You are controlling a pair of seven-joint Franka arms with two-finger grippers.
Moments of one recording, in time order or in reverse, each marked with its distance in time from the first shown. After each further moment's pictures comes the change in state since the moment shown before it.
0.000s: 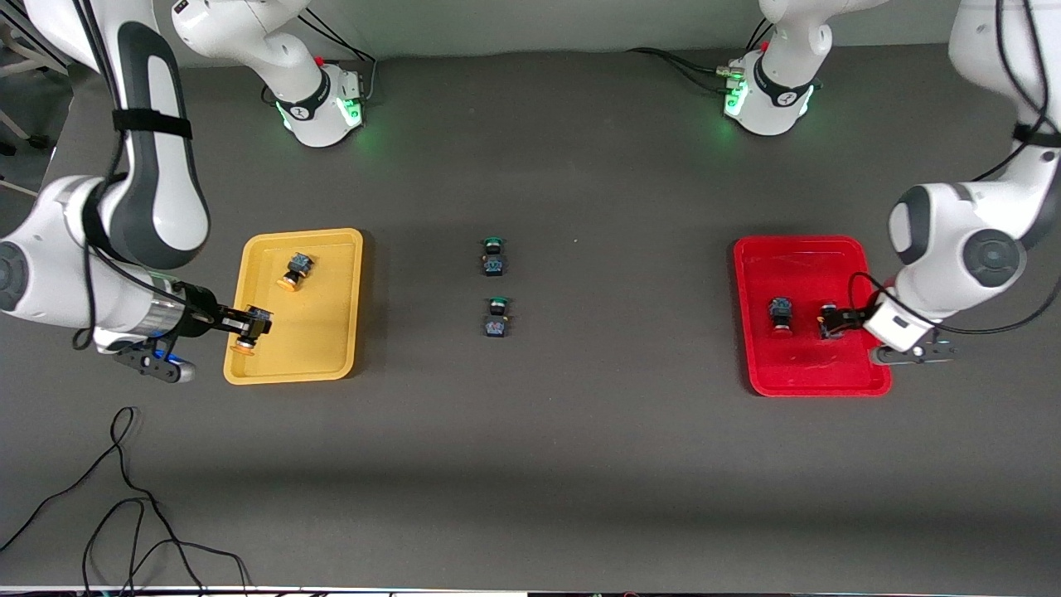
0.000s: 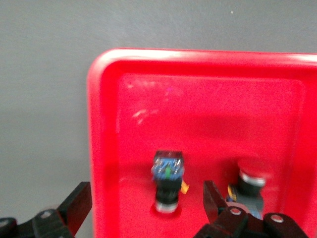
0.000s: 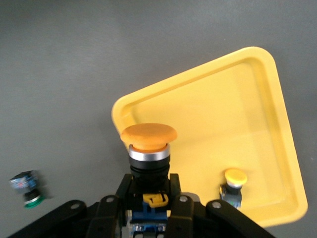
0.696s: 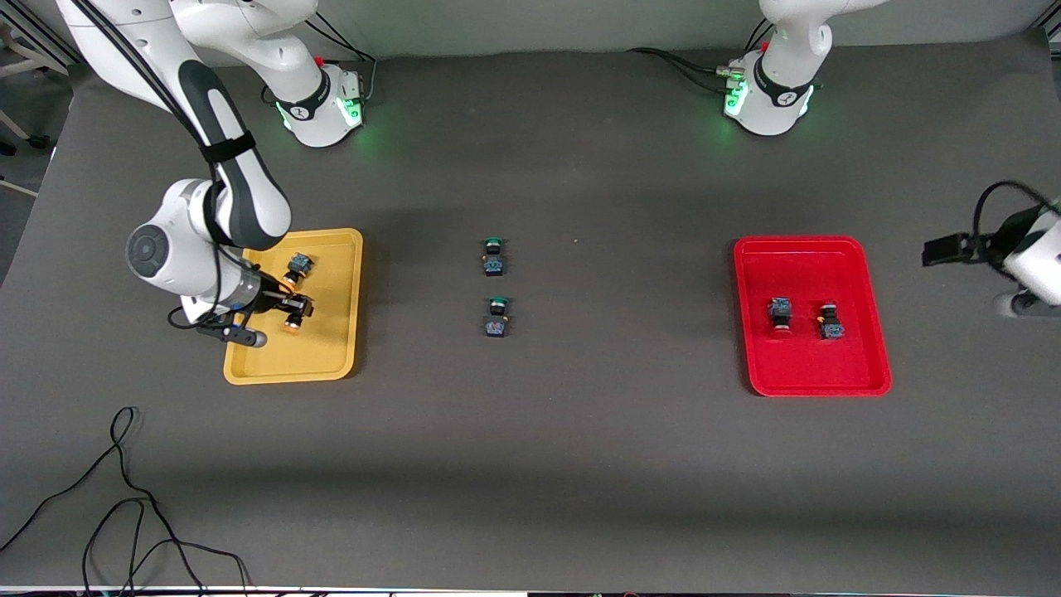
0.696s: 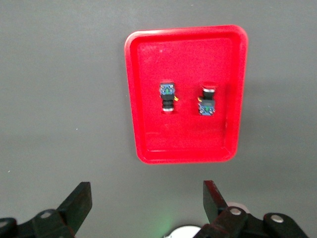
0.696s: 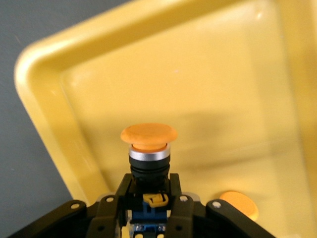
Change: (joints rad) left arm 0.001 -0.157 -0.016 0.477 -0.079 -0.772 0.173; right arm -0.294 -0.047 0.388 -0.423 -0.085 0.485 -0.021
